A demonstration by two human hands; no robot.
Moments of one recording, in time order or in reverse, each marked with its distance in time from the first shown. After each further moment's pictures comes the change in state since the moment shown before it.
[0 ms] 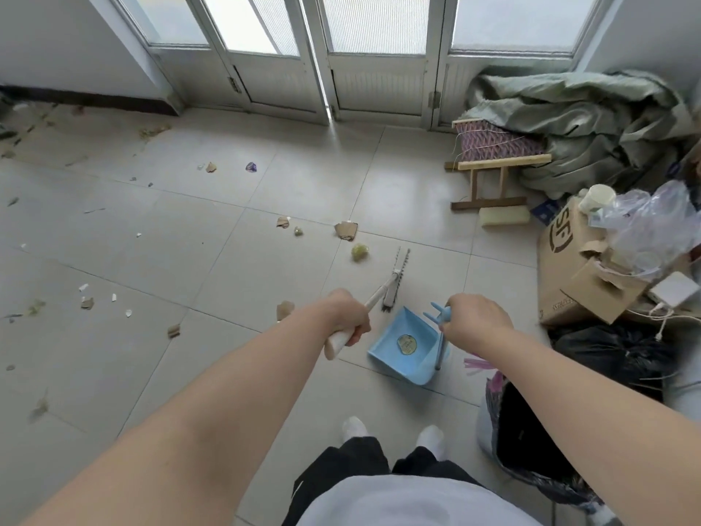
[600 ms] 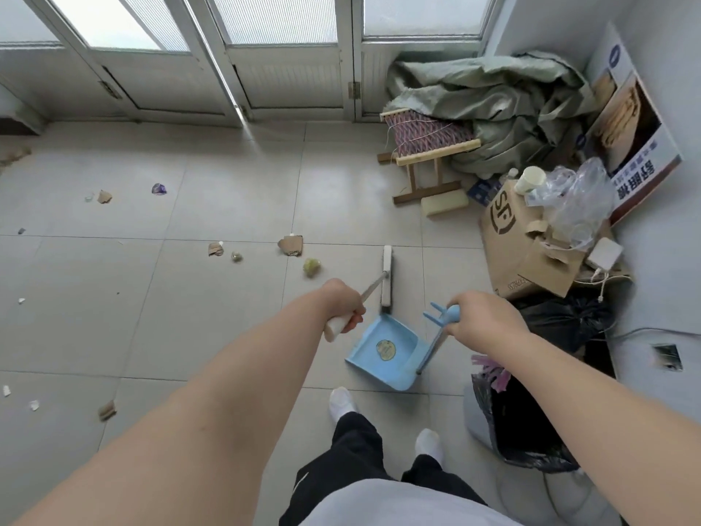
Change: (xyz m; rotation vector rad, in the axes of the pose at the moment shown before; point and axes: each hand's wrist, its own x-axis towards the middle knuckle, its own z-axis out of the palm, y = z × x) left_hand 0.112 0.095 -0.060 0.077 -0.200 0.044; right_hand 0.063 -0.008 -0.037 0.074 0.043 0.241
